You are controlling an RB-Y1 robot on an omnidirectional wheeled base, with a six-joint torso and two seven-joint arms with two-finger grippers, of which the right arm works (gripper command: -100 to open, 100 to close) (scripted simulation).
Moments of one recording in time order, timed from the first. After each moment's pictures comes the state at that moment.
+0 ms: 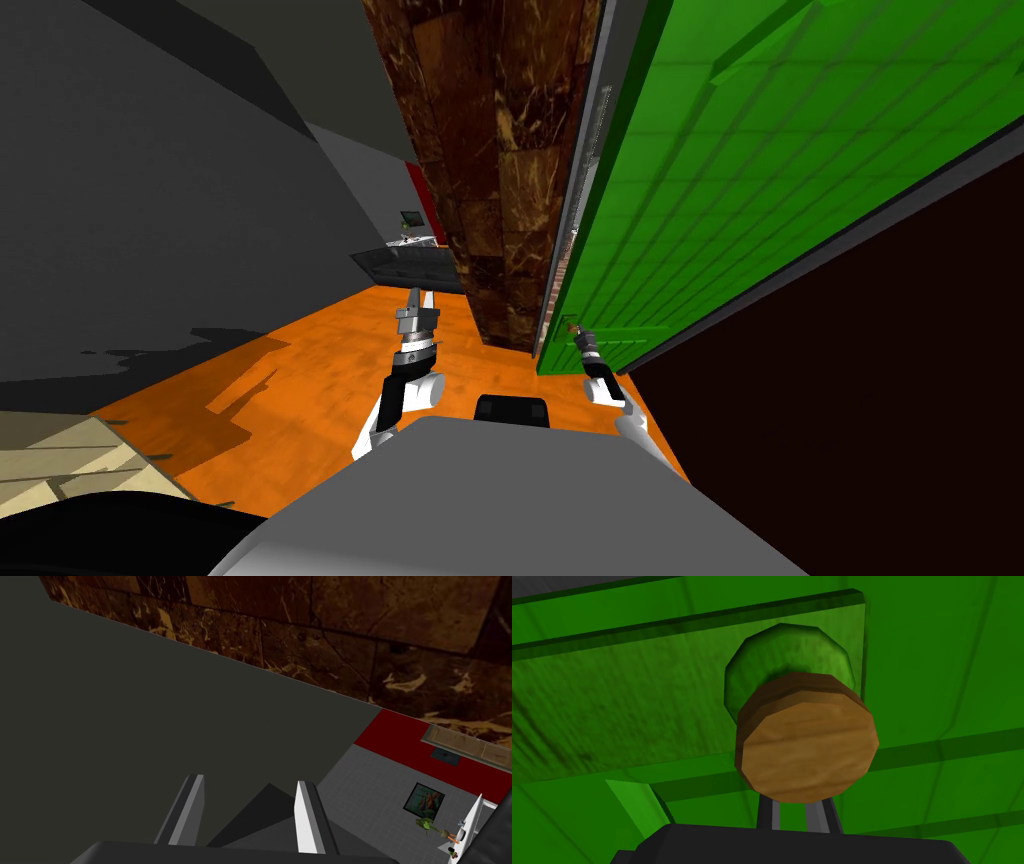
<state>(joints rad) 0.08 -0.35 0.07 -1.28 -0.33 -0.50 -0.19</state>
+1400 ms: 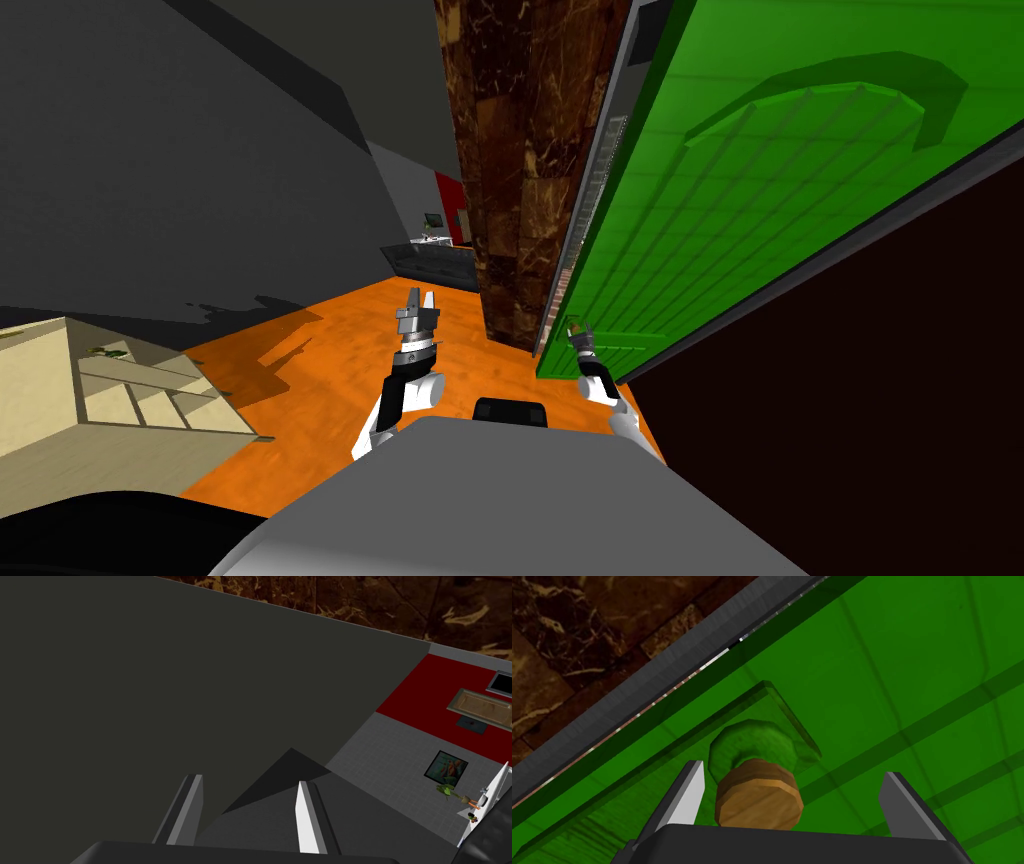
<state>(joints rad) 0.07 -0.34 0.12 -1.29 -0.55 -0.48 -0.47</state>
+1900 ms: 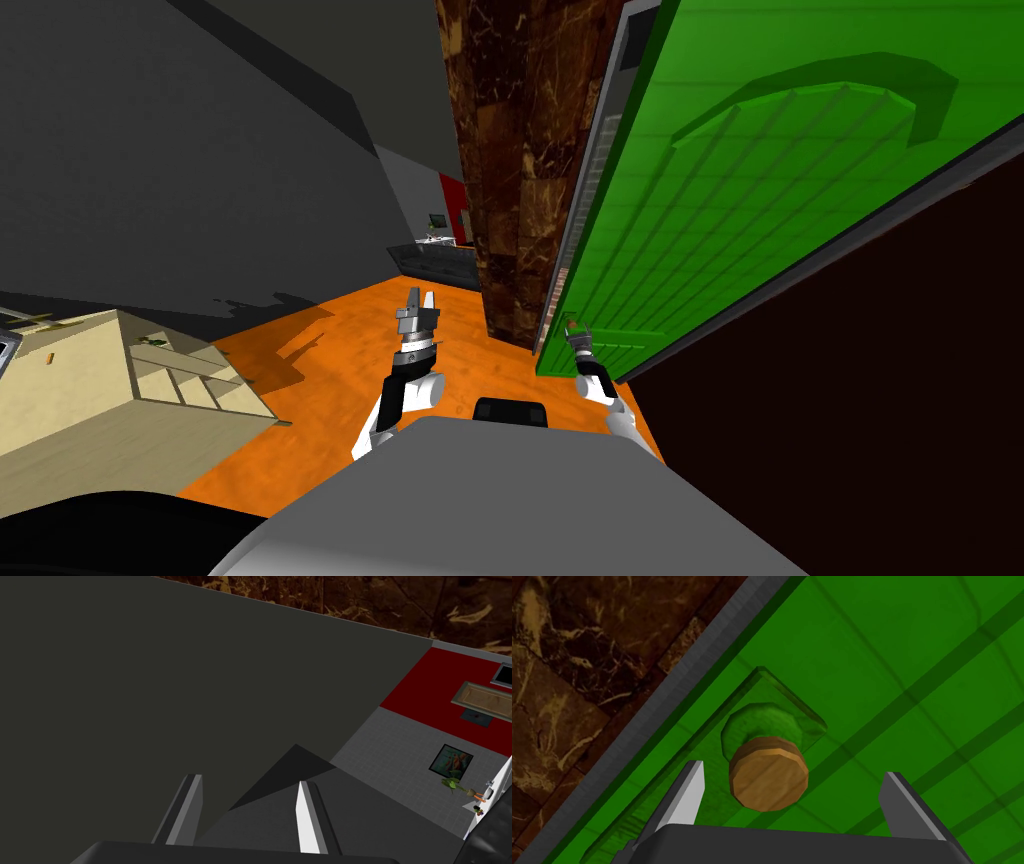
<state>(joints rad) 0.07 -0.33 0.14 -1.31 -0.63 -0.46 -0.58</state>
